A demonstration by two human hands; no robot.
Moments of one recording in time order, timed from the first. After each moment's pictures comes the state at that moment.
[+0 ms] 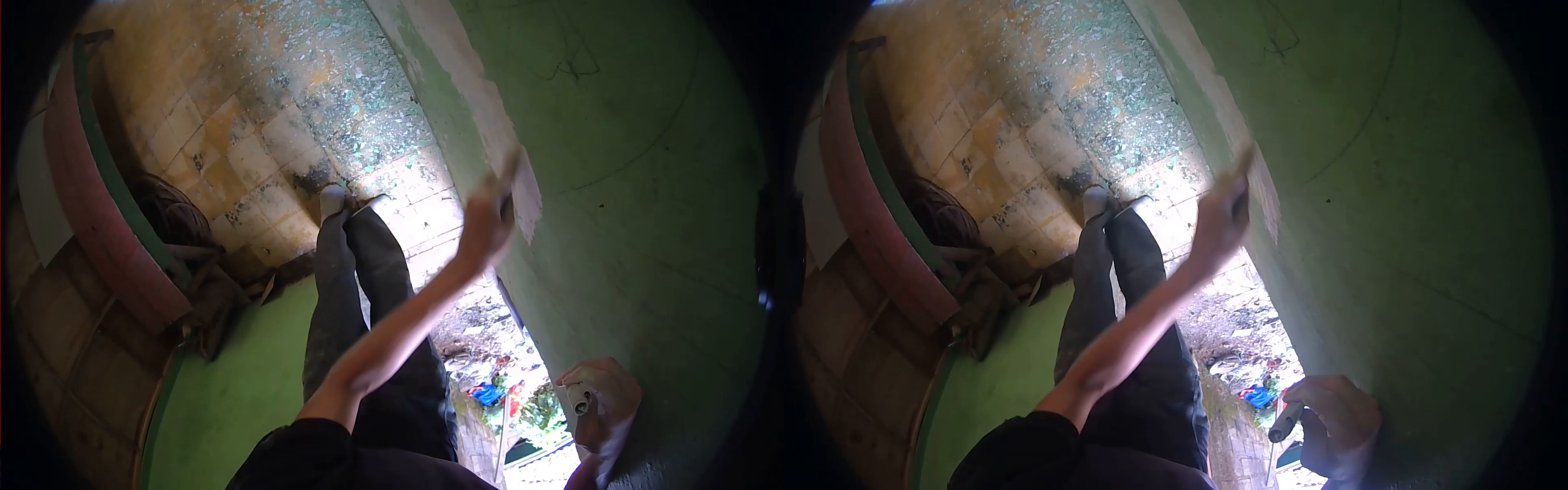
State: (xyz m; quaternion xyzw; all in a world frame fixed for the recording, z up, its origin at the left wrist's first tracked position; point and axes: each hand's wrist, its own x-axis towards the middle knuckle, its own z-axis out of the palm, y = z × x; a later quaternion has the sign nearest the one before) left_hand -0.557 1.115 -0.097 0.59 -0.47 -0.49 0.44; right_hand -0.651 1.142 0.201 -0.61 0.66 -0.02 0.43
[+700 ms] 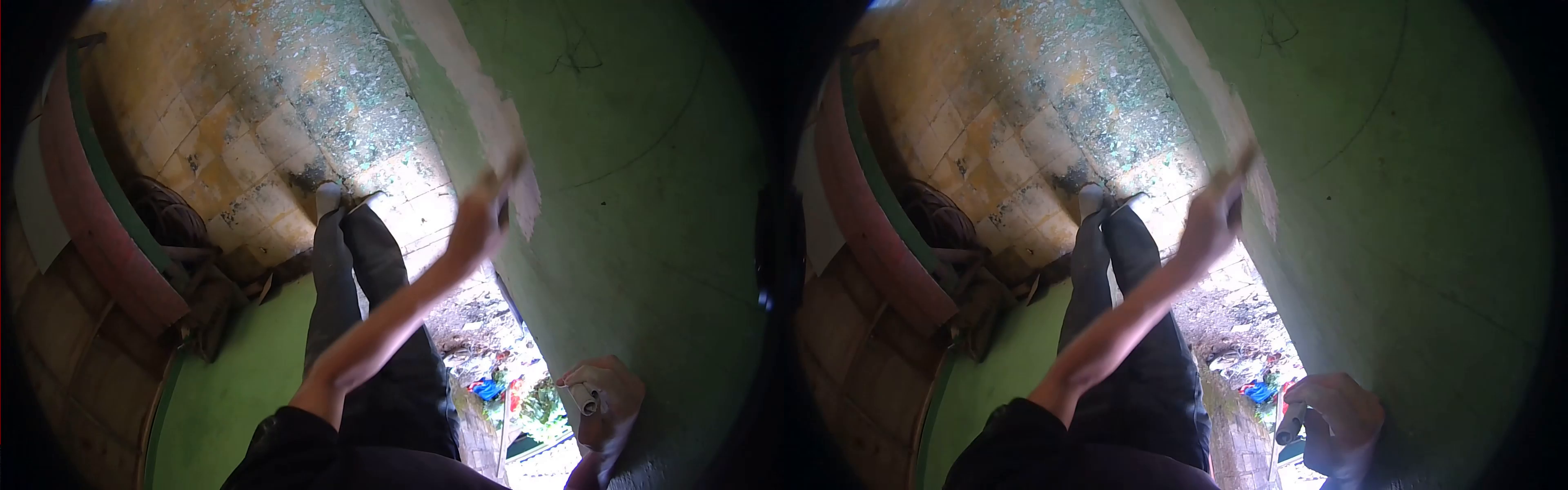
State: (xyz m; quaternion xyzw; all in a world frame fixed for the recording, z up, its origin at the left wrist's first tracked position) left_hand -0.542 1.121 -0.076 0.55 -0.50 -0.54 0.39; right_hand -0.659 1.148 0.195 -0.60 0.67 -0.03 0.43
